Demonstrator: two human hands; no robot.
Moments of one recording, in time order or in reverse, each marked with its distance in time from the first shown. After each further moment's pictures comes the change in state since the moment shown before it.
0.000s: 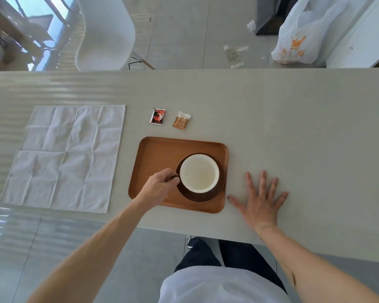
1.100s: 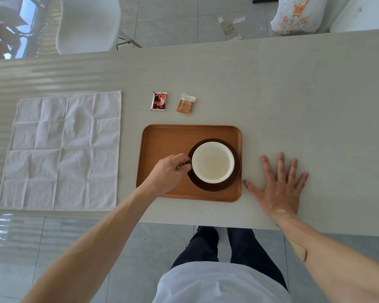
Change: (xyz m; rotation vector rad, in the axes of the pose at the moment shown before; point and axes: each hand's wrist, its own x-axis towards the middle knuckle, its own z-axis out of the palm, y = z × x) left_hand 0.027 -0.013 -0.014 0.289 -0.102 0.194; right_hand 0.001 -0.004 0.021 -0.055 0.231 0.066
